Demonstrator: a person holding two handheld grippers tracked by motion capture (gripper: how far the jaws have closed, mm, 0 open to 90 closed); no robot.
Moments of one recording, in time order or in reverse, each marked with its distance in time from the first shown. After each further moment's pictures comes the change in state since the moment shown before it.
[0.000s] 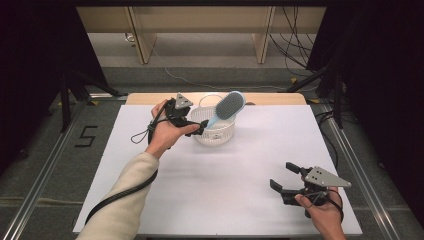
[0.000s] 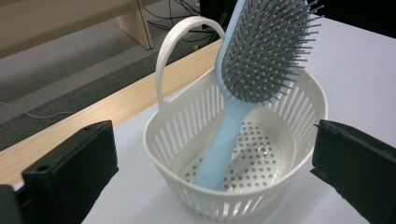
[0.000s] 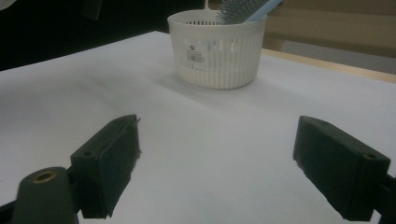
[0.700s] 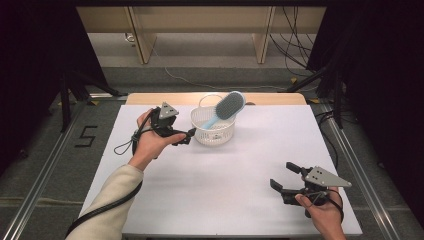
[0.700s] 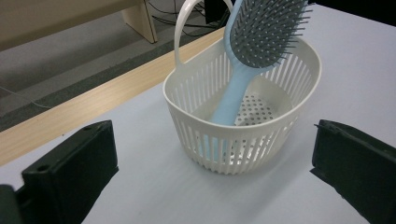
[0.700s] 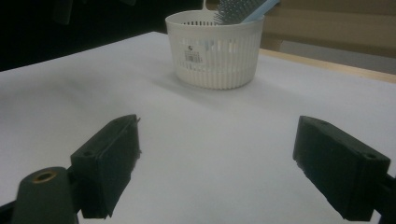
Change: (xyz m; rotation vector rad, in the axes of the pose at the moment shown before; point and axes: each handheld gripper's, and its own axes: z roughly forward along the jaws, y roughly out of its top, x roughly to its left) left arm 0.007 -0.026 -0.035 0.011 0.009 -0.016; right arm 0.000 0.000 0.000 -0.002 -0.006 0.005
